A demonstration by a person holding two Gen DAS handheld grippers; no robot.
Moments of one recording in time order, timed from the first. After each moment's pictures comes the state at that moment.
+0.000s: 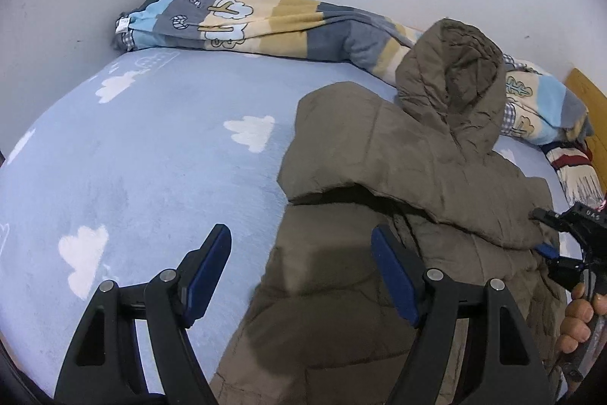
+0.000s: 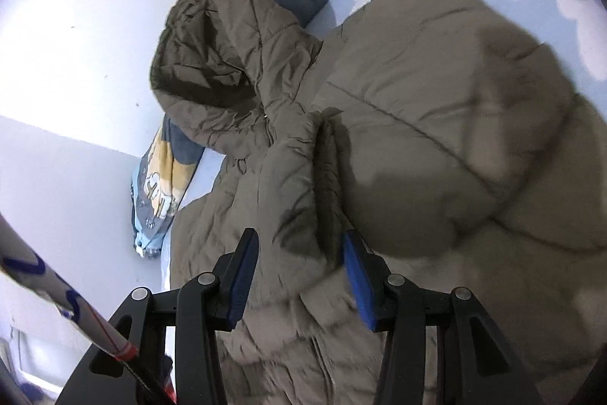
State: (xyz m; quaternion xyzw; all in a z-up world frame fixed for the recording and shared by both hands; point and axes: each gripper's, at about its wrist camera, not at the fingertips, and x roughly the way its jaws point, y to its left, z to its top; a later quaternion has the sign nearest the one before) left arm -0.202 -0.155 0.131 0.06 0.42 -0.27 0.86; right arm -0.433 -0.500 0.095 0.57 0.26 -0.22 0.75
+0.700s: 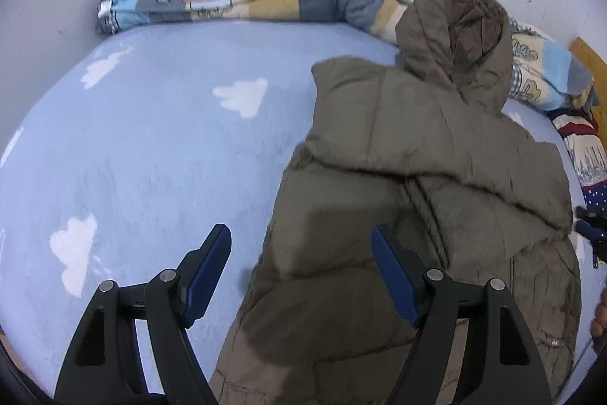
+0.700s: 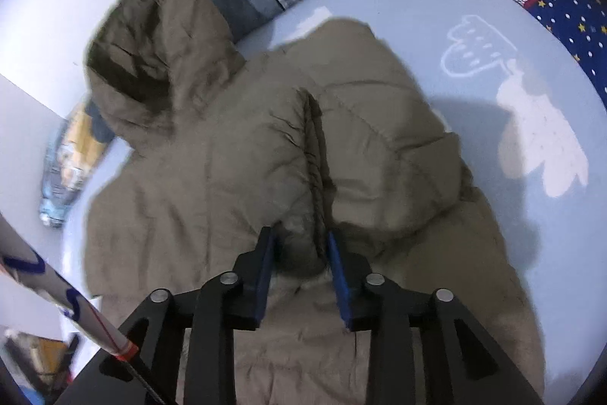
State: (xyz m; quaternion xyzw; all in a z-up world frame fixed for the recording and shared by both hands) left arm -0.196 -0.164 0.101 0.10 0.48 -0.28 0.83; right arm -0.470 -0.535 0.110 0.43 0.37 -0.32 0.76
